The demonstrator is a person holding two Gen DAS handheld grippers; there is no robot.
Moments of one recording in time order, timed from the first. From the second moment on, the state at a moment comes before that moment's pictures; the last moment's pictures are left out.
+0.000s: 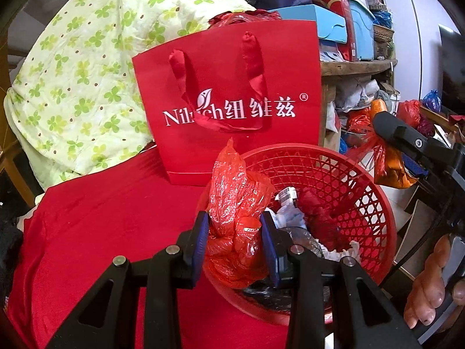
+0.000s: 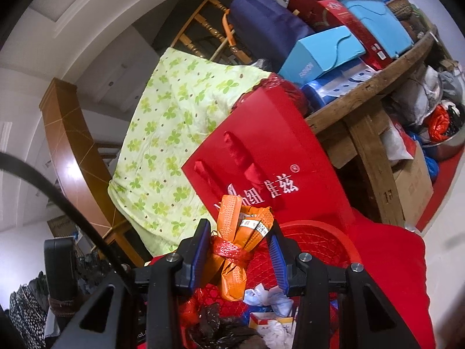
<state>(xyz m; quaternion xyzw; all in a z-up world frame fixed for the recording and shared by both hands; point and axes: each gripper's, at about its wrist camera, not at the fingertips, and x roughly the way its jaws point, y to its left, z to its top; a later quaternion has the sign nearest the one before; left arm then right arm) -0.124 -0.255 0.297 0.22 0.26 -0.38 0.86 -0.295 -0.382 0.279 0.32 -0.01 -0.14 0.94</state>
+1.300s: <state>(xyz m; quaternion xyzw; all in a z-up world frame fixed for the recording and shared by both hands) -0.111 -0.259 0.279 0.14 0.30 -0.48 0.81 -0.276 -0.400 0.259 0.36 0.05 -0.15 0.92</state>
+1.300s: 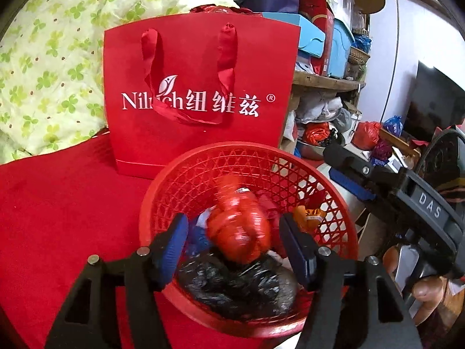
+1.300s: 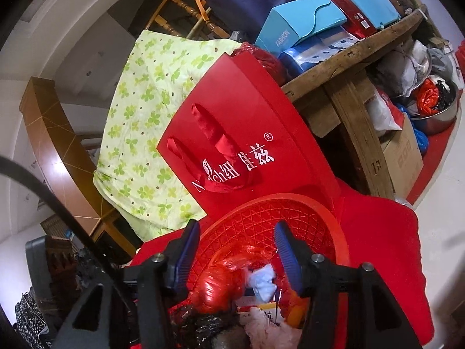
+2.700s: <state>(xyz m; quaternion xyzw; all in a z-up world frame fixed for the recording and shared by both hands) -0.100 -0.091 0.334 0.16 0.23 -0.31 0.91 -0.284 -0.254 0.309 0.17 0.08 -0.24 0.95</state>
